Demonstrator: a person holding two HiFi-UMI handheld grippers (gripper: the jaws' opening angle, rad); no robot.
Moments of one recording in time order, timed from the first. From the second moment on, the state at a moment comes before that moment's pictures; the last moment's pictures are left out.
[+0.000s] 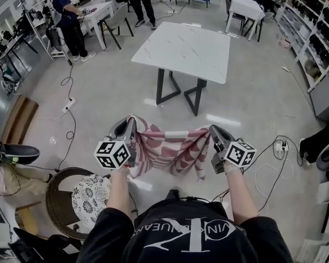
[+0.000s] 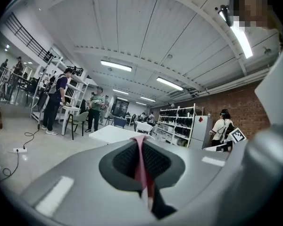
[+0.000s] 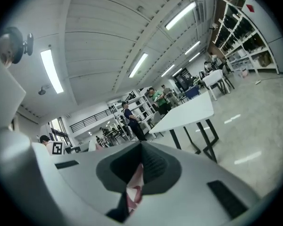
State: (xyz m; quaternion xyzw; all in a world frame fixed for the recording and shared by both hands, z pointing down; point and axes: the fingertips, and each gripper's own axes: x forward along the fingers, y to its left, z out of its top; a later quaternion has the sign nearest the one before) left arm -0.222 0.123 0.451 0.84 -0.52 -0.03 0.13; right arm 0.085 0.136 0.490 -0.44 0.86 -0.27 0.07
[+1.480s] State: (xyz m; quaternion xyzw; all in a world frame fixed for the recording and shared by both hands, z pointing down) left arm -0.129 0.172 0.380 0.84 -0.54 -0.06 0.04; right arm 0.219 0.175 0.414 -0.50 0.84 -0.17 0.12
